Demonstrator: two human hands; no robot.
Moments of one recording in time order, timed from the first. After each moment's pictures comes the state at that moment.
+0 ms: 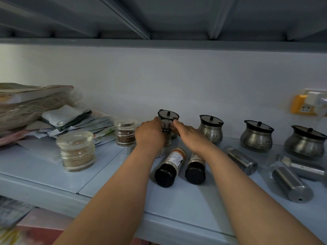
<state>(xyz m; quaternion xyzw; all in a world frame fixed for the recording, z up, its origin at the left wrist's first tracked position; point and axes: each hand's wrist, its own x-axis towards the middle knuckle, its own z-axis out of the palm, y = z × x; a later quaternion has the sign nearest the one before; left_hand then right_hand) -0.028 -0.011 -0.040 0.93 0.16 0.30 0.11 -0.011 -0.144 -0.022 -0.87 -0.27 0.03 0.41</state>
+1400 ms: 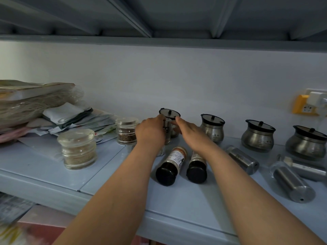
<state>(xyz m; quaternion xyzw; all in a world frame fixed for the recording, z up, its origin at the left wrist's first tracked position) -0.028 -0.008 -0.039 0.93 0.14 0.33 0.09 -0.006 -0.143 -0.027 -0.85 -0.29 0.00 0.43</state>
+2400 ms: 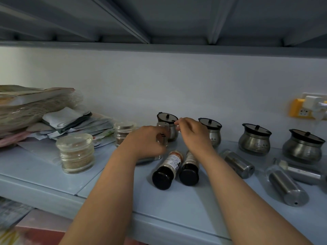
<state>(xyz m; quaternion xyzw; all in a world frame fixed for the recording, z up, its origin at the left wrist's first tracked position) -0.081 -0.006 -0.018 0.97 0.01 0.17 0.17 -0.011 -0.145 -0.025 -0.79 -0.30 -0.20 0.50</state>
